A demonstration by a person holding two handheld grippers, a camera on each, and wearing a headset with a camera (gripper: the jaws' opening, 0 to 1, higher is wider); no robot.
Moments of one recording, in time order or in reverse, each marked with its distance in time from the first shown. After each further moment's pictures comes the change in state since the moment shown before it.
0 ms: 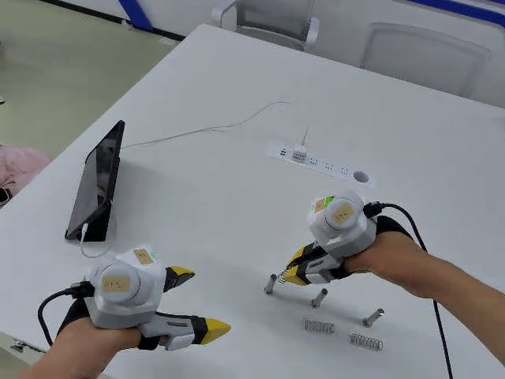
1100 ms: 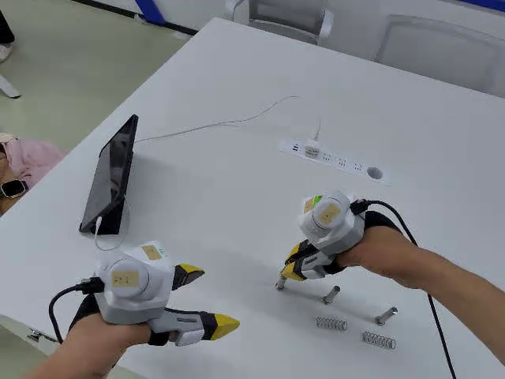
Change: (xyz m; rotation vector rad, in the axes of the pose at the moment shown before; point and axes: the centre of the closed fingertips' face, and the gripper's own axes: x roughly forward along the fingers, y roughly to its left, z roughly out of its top) left arm -0.003 -0.001 -0.002 -0.032 -0.005 0.000; right arm 0.028 -0.003 0.005 -0.077 0.043 0.007
